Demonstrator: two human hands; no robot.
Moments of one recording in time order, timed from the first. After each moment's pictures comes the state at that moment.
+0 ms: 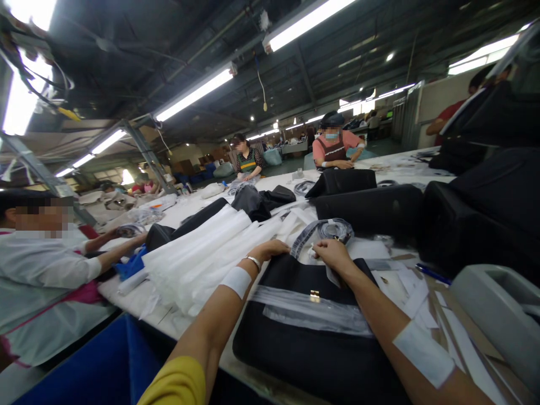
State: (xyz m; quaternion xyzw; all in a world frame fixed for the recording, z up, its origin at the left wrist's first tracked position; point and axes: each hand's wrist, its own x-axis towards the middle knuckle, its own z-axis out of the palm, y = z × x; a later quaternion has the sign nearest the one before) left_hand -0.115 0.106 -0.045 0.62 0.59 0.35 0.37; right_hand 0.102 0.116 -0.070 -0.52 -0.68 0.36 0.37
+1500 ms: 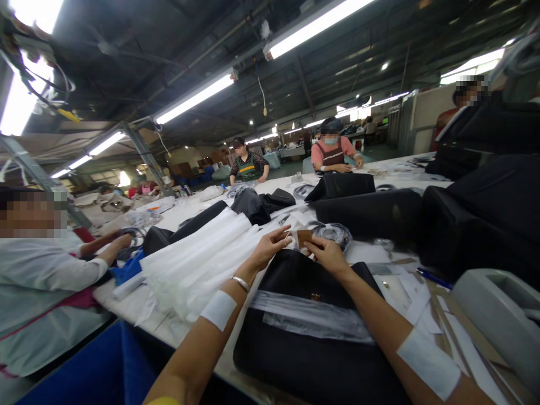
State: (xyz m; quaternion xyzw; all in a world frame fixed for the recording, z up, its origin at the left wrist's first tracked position) left_hand -0.113 0.069 -0.020 0.60 0.41 0.52 0.46; right_hand 0.087 0.106 -0.064 -0.32 -0.64 0.50 0.49
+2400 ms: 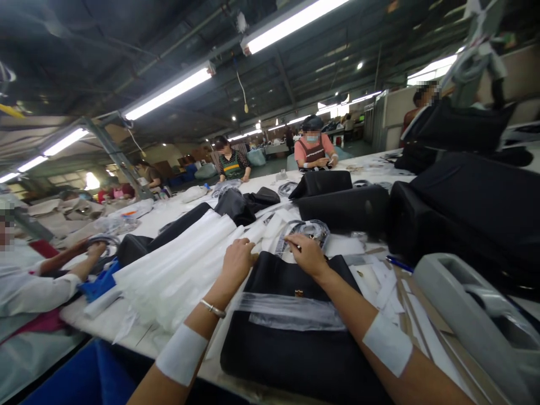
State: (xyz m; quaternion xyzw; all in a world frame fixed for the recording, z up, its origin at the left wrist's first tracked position) left_hand -0.120 0.021 0.005 0.71 0.68 0.15 -0.10; right_hand 0.086 0.096 -0.063 -0.32 -0.78 0.18 0.51
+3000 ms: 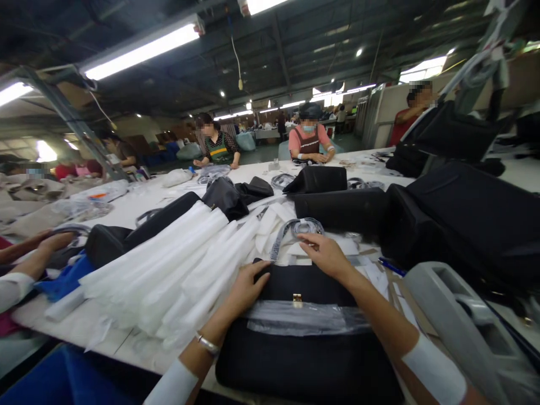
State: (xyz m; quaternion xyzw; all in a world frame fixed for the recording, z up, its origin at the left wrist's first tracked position) left_hand -0.113 -0.001 -0.055 0.72 0.61 0.27 0.19; right_hand 0.133 0.099 -0.033 -0.41 -0.77 0.26 0.40
